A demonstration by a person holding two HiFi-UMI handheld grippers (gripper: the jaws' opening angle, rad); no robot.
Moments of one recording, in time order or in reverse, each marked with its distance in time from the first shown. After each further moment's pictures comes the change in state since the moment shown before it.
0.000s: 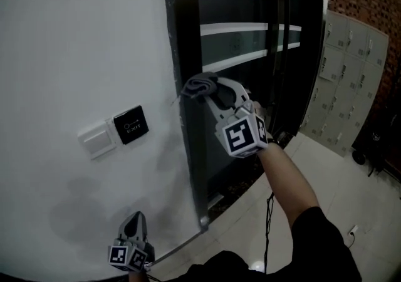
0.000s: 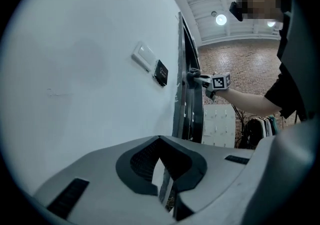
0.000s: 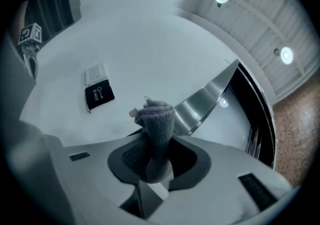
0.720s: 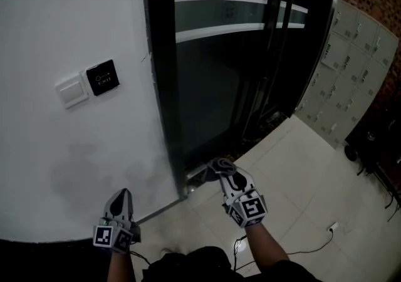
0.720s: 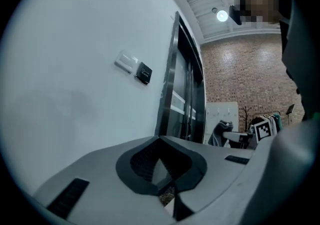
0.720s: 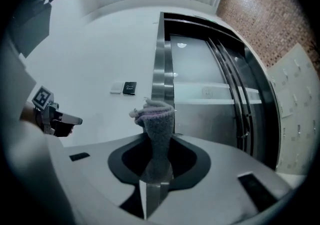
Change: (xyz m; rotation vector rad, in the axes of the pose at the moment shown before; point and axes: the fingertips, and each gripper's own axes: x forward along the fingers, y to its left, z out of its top) left arm -0.049 -0.098 -0.017 0.020 0.017 0.075; right arm -0.310 0.179 -0.140 0.970 0.254 0.065
